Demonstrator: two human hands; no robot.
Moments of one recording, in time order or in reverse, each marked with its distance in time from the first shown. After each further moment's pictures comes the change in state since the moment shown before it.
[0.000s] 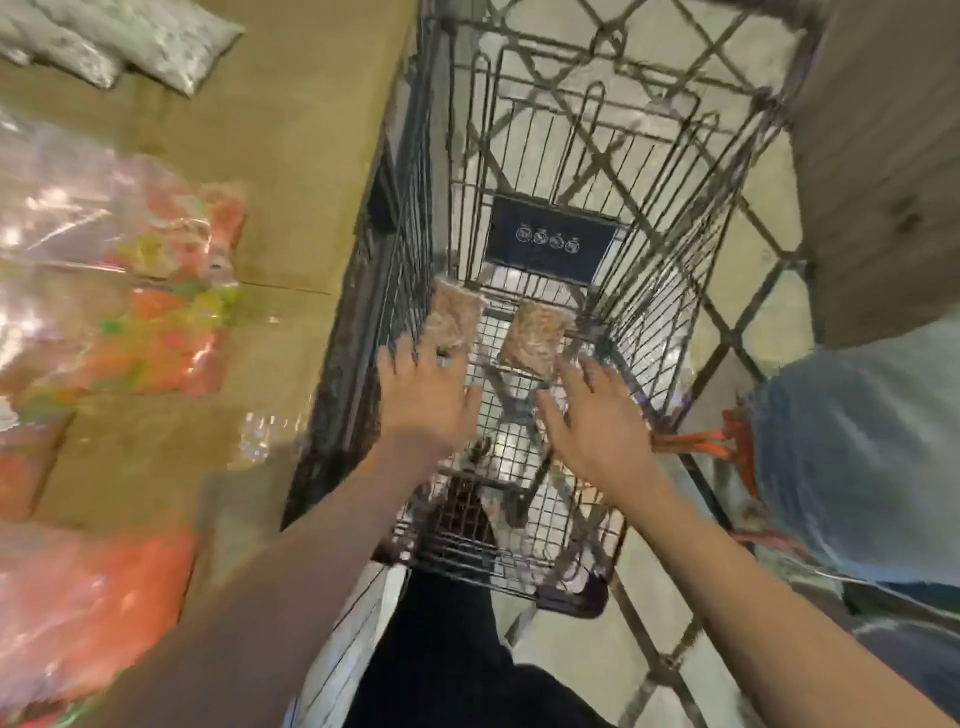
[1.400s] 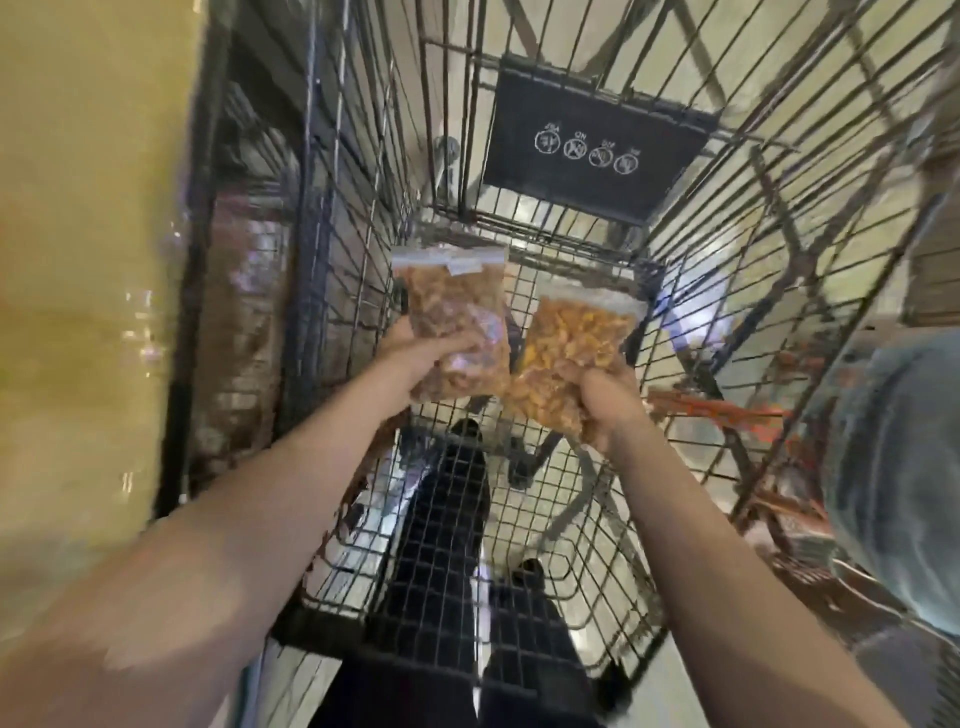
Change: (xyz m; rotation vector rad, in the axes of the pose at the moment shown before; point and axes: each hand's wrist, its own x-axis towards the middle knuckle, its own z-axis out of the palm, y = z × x) left_hand 0.174 -0.033 0.129 -1.487 -0.465 -0.677; right_hand 0.175 0.082 0.159 1.438 -0.242 0.907
